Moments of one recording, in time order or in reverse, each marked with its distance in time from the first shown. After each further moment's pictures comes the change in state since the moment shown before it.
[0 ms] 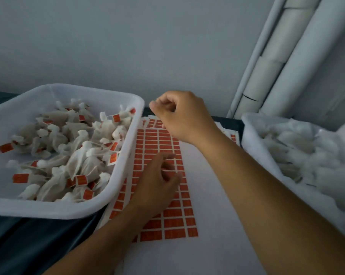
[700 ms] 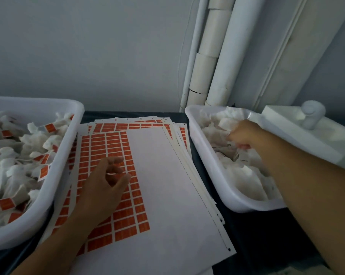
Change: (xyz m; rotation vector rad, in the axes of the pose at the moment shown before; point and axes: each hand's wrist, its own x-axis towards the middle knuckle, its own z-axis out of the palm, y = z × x) left_hand 0.004 -0.007 0.002 0.086 0.023 0.062; right_hand -0.082 0.233 -0.175 -0.453 -0.057 1.010
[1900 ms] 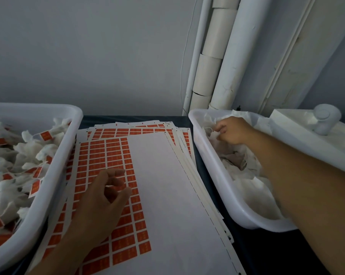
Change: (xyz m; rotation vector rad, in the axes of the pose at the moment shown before) left_hand -0.003 0.002 0.001 0.015 -0.010 -0.035; right_hand 0.042 -0.027 0.015 -0.099 0.045 -0.457
